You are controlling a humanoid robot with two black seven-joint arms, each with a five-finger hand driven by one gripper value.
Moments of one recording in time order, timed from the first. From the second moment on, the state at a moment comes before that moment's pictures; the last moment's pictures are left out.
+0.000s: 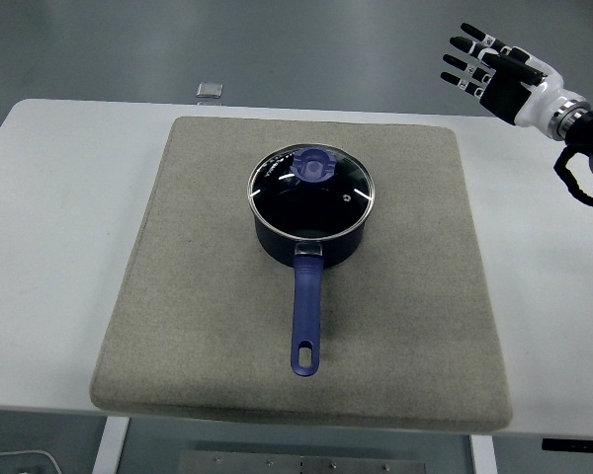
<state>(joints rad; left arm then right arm) 0.02 0.00 -0.01 -0.11 0.12 -0.06 0.09 1.14 -0.37 0.27 0.60 0.38 0.29 0.02</state>
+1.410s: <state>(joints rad) 0.02 0.00 -0.01 -0.10 0.12 -0.06 0.09 1.21 -0.35 0.26 0.62 0.08 0.34 0.07</state>
